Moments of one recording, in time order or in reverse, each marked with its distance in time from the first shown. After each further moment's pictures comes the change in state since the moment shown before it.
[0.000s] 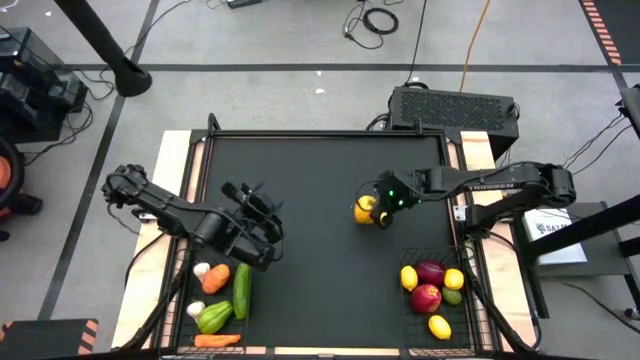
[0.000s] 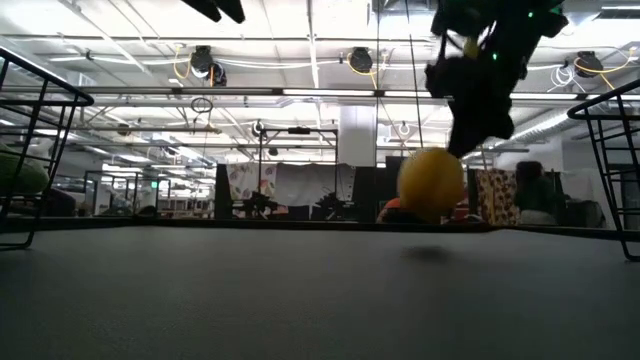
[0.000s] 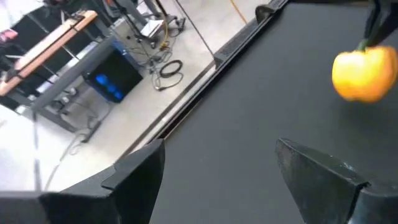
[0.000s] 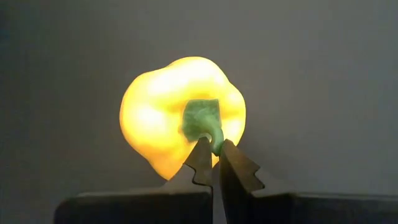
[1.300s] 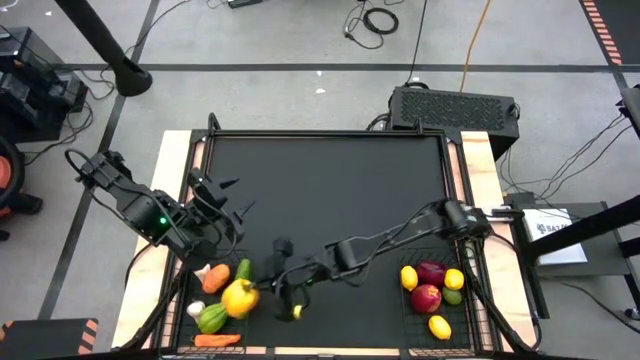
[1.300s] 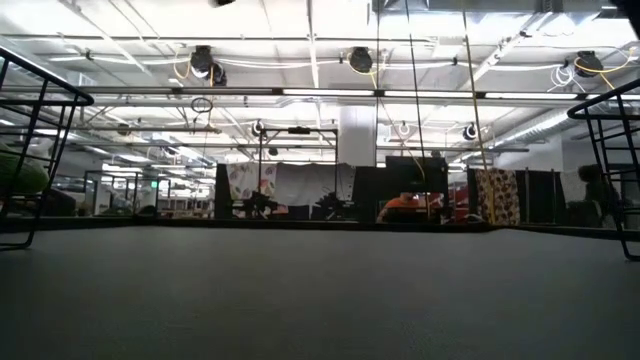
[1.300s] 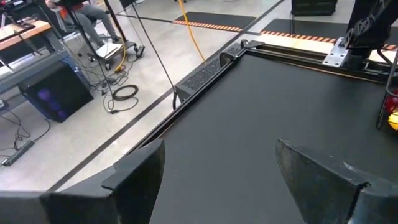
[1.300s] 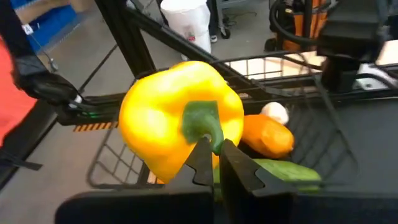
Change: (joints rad) left arm -0.189 -0.276 0.001 -0.052 -0.034 -0.046; right arm 0.462 0.919 1.102 0.527 0.034 -0.204
